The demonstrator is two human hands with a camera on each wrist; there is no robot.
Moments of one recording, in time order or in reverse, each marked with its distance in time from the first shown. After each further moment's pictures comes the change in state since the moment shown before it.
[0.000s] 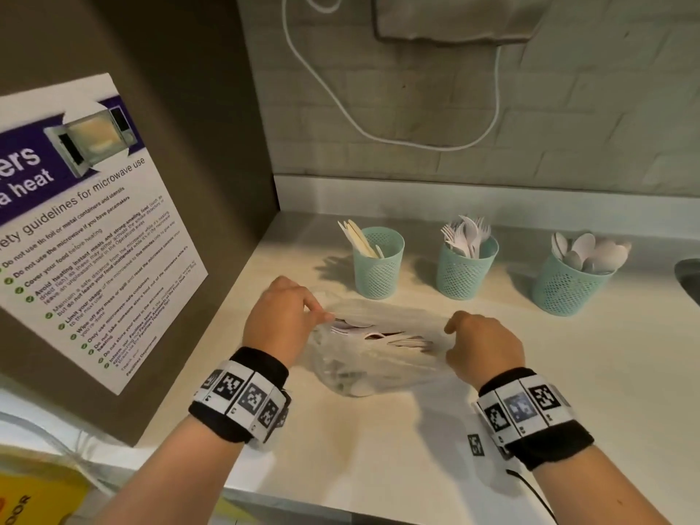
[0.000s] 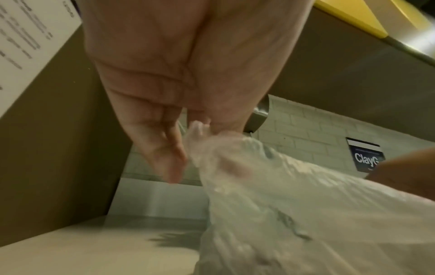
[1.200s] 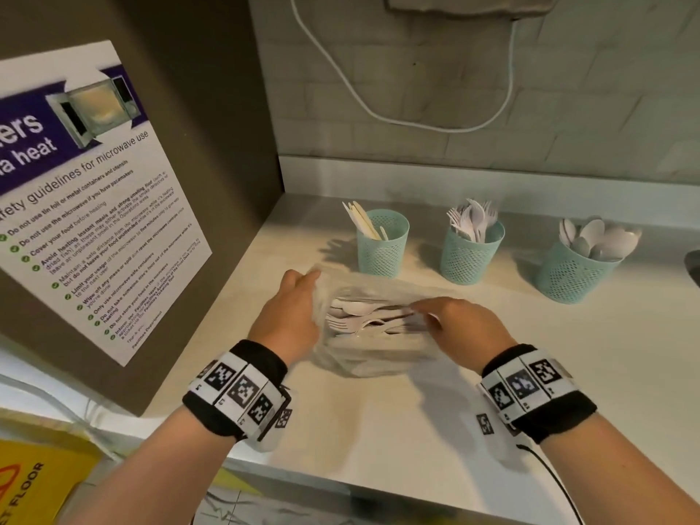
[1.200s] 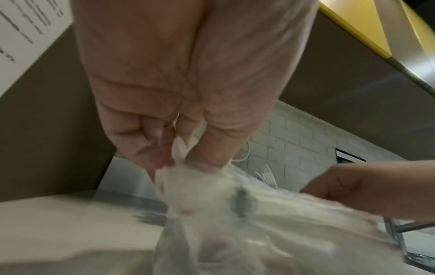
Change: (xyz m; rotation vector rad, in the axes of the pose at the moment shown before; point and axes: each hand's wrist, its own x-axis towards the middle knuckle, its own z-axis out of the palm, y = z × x) left_hand -0.020 0.000 0.001 0.046 -0.235 -0.025; right_hand 0.005 -0.002 0.004 0.092 -0.030 -0.410
